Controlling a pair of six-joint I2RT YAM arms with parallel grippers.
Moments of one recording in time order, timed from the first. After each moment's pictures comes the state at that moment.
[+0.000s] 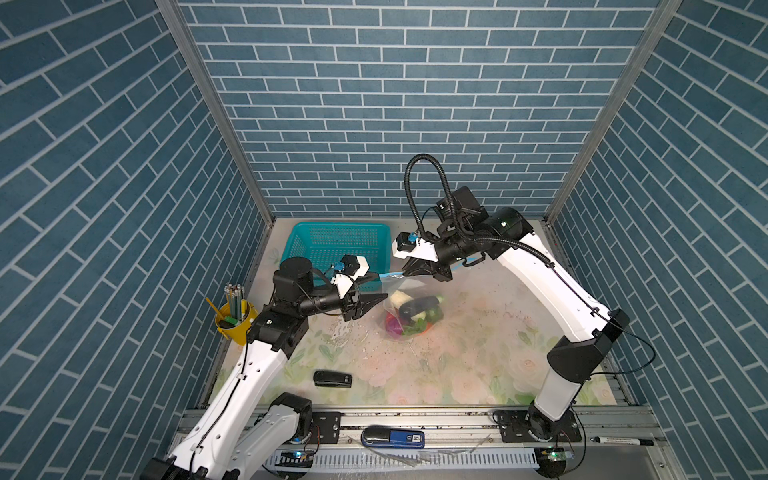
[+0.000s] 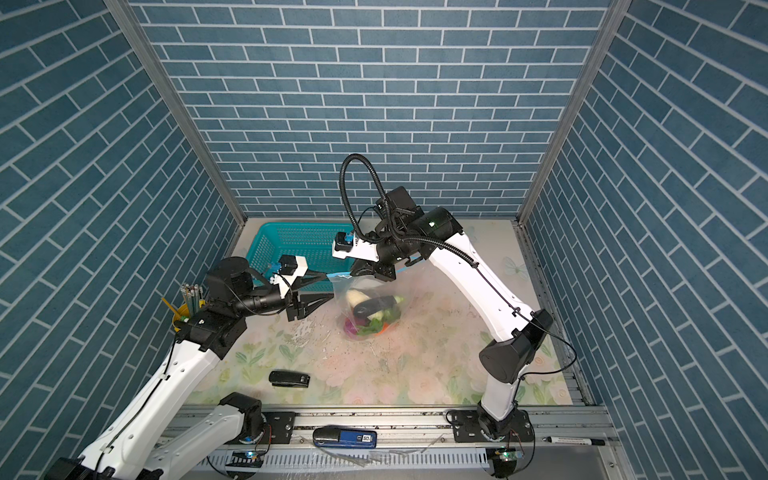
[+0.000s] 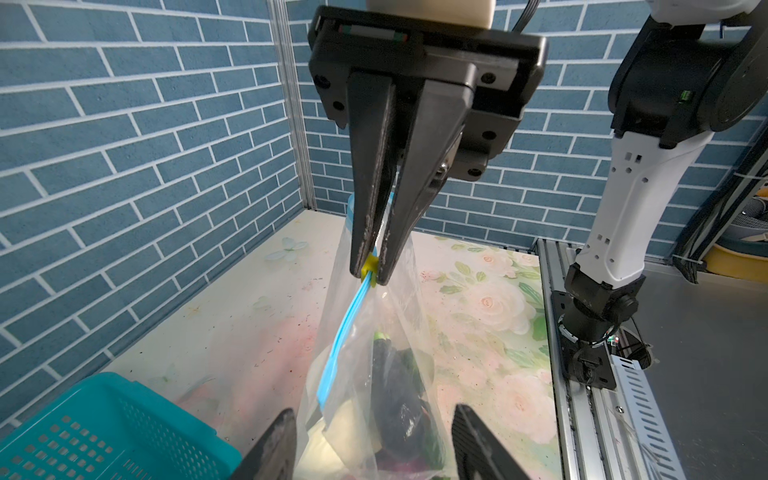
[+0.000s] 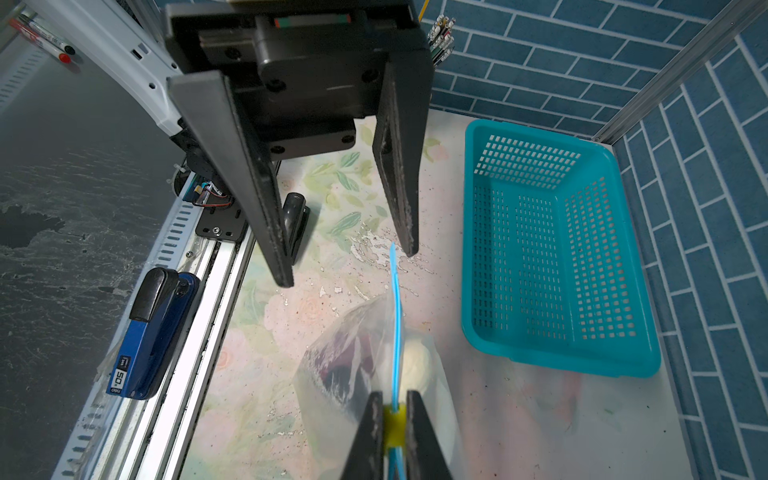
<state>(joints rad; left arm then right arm) -0.30 0.90 0.86 -0.22 0.88 0.23 0.77 1.77 2.10 -1.25 -0.61 -0.86</state>
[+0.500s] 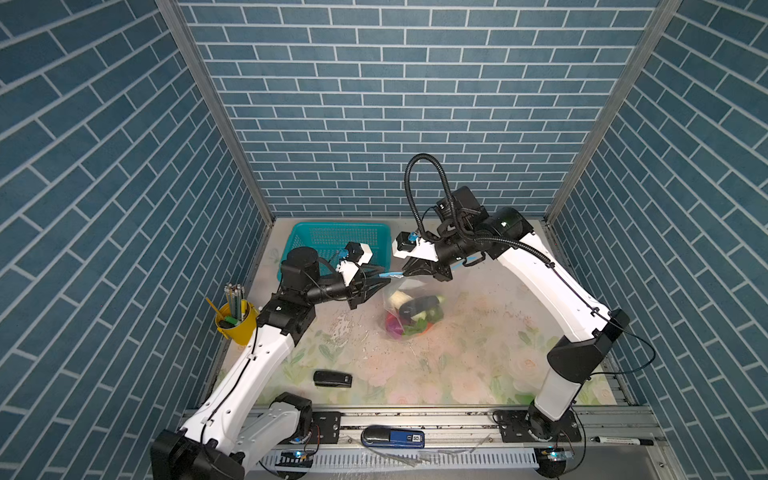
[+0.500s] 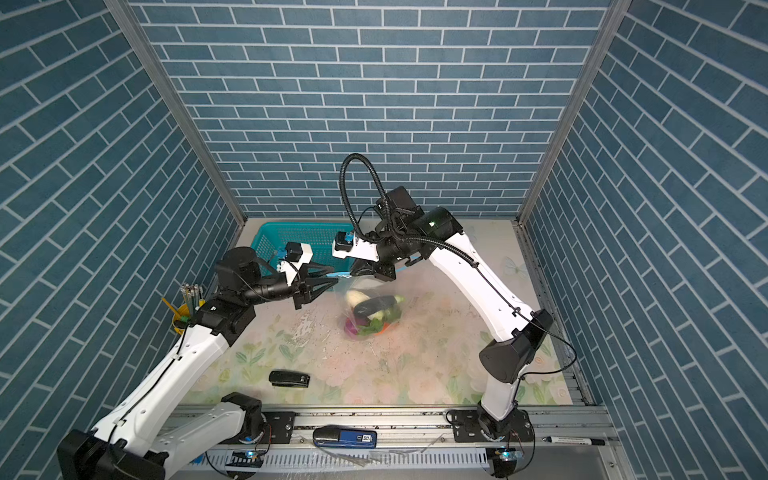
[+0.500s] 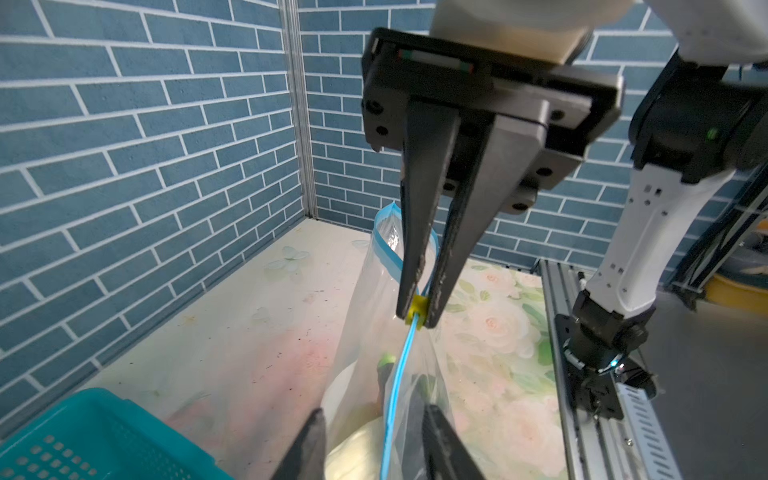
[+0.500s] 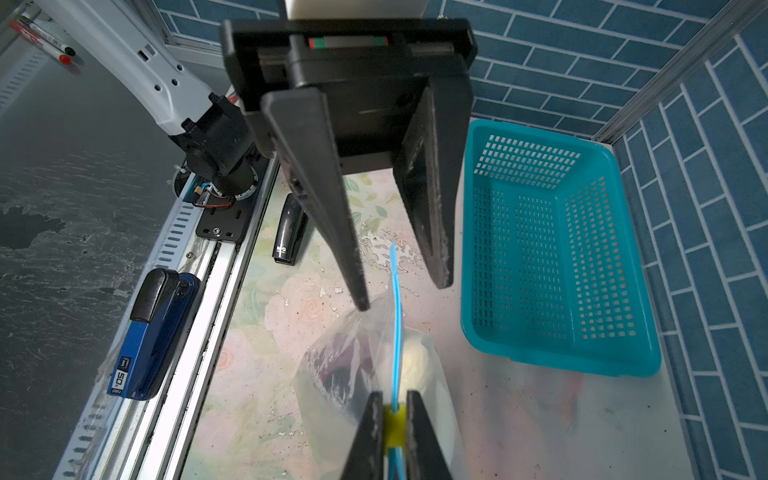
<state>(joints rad) -0.31 1.02 0.89 -0.10 0.89 0.15 0.77 1.77 2.10 -1.25 -0.61 -0.85</state>
